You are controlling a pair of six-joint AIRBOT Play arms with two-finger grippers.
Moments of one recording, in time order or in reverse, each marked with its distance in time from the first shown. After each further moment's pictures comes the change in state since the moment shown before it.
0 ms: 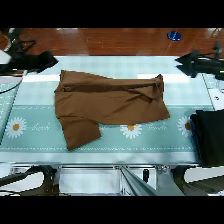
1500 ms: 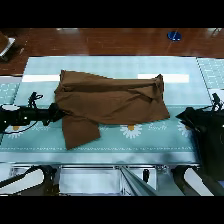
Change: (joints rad) left arm 0.200 0.061 -0.698 -0.425 -0.103 0.259; right arm -0.069 0.682 -0.870 -0.581 -0.097 0.213
